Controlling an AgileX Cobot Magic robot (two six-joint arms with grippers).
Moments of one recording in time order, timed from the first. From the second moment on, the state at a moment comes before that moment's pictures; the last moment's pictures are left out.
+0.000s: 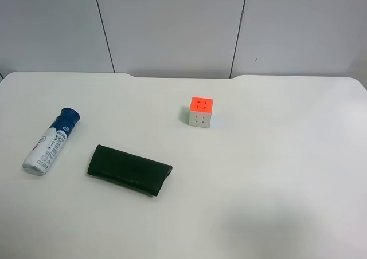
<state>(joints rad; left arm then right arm) 0.02 0.00 -0.51 -0.06 1.07 0.06 0.09 0.00 -0.49 0.03 1.07 0.07</state>
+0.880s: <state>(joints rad) 0.02 0.00 -0.51 -0.06 1.06 0.06 0.09 0.00 -0.49 0.03 1.07 0.07</state>
